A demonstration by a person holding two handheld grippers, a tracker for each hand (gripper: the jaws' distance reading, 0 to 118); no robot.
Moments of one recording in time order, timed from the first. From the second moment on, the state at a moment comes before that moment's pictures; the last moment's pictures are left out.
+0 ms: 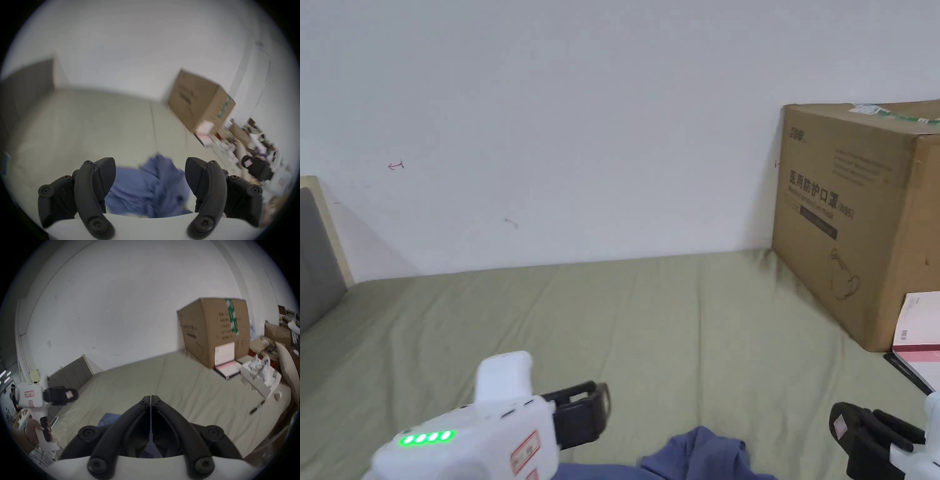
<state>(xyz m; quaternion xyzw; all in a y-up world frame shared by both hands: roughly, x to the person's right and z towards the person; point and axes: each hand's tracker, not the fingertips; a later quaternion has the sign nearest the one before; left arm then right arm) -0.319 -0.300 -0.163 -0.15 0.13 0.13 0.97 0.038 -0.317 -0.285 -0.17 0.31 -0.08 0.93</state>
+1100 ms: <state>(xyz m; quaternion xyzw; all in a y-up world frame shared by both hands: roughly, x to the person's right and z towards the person) -0.415 -0.306 -0.209 -0.34 0.13 0.19 0.91 -0.001 -0.311 -0.263 -0.09 0.30 -0.06 0.95</state>
